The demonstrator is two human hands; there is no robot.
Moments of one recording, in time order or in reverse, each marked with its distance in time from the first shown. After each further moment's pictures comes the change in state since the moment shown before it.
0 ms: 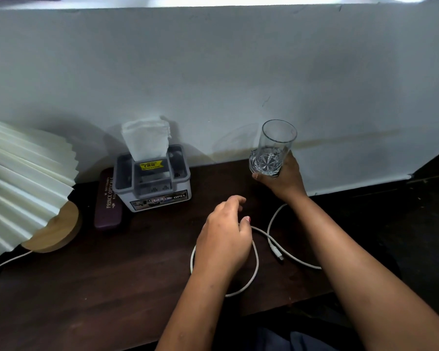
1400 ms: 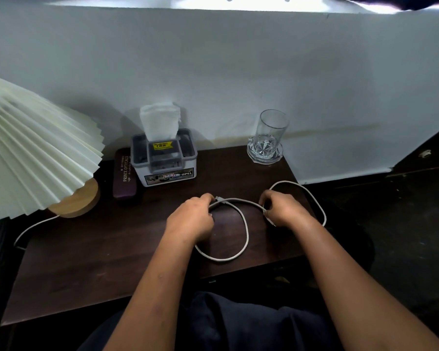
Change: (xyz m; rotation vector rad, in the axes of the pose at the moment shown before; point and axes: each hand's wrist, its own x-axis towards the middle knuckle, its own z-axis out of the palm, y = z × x) left_hand -0.014 -0.050 -0.039 0.363 -0.302 -0.144; right_hand -0.133 -0.029 -0.040 -0.454 -0.475 0.130
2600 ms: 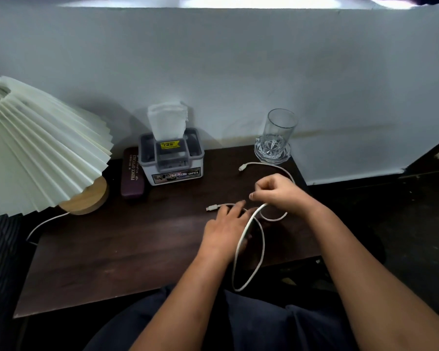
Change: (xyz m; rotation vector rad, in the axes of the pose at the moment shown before) left_hand 0.001 0.021 0.054 0.240 0.020 0.298; right_hand 0.000 -0.024 -0.024 0.422 -0.093 -0.462
